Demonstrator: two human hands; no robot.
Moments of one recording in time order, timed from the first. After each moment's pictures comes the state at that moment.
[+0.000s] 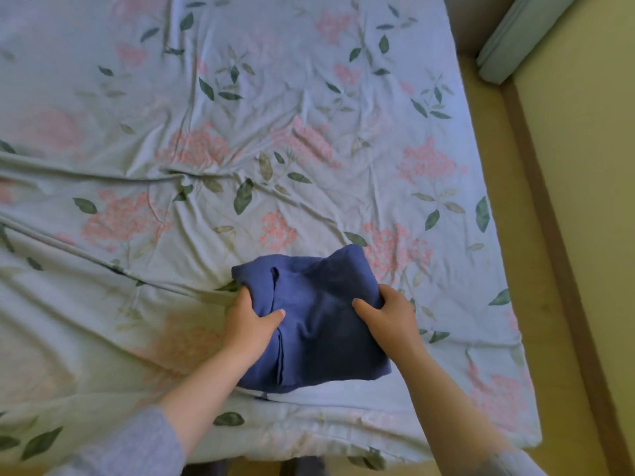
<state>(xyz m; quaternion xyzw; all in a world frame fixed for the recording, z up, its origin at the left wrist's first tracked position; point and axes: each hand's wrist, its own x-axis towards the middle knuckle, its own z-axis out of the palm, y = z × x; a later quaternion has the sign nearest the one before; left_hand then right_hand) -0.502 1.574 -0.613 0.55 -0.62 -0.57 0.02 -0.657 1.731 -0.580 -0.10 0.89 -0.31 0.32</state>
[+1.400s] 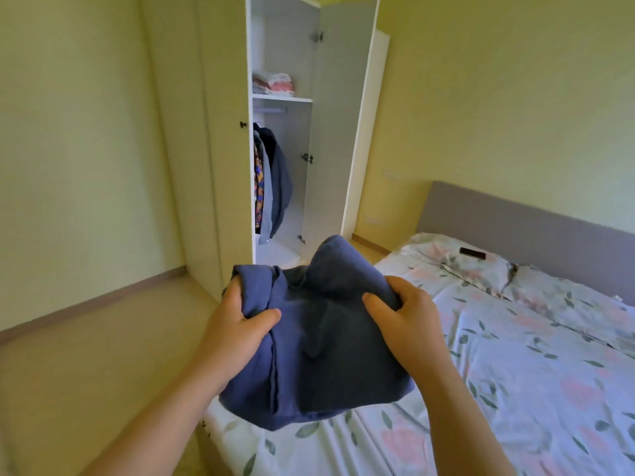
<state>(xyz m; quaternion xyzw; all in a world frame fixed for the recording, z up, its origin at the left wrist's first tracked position) 0.004 1.393 -0.068 0.54 -0.56 -0.38 0.49 -0.221 1.418 -0.043 -0.60 0.63 -0.47 0.15</state>
